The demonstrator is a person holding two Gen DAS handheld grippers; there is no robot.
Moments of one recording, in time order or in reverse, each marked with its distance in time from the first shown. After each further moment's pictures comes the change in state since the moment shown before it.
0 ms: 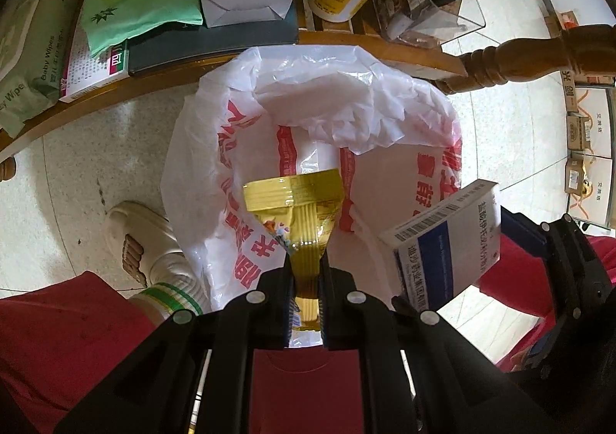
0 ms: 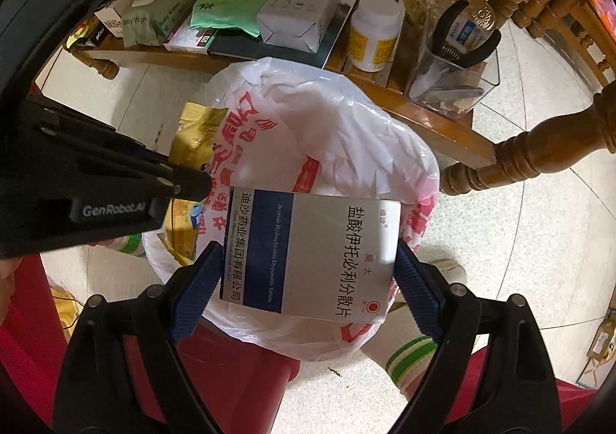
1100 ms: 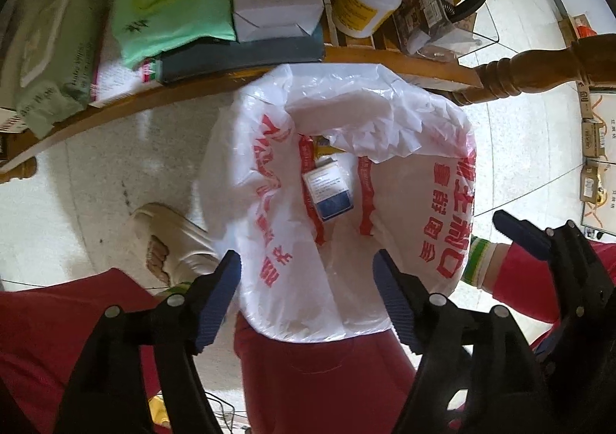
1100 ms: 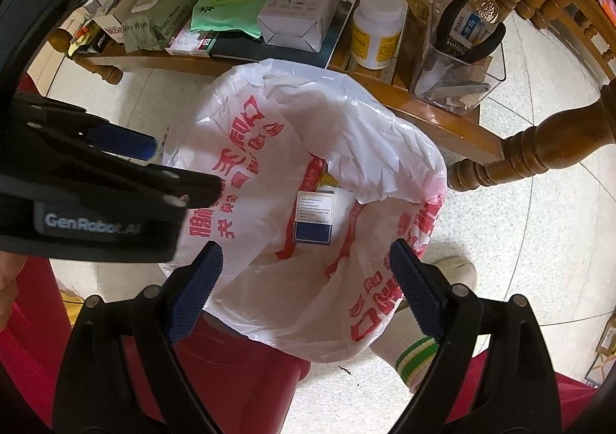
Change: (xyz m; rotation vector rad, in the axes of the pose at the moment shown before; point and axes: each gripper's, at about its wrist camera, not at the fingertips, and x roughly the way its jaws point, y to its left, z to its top) left arm -0.024 0.012 -0.001 -0.013 -0.040 0.083; right arm -0.005 -0.003 0.003 0.030 -0.008 0.027
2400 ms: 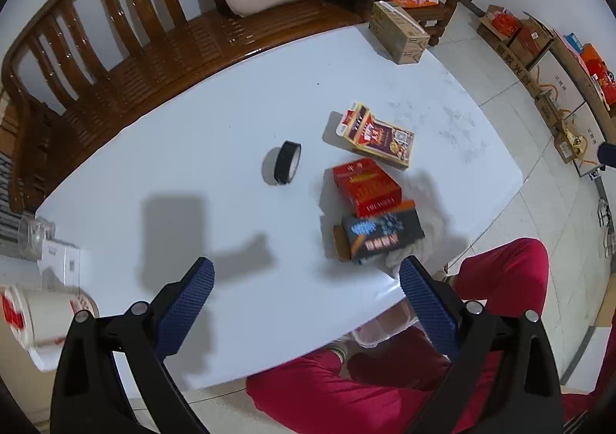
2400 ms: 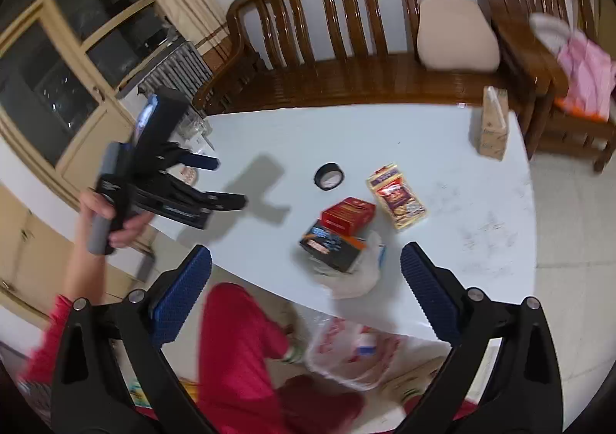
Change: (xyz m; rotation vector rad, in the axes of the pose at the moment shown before) left arm -0.450 -0.019 0.068 0.393 -0.379 0.150; right arm -0.485 -0.052 0.123 0.095 -0.466 0.313
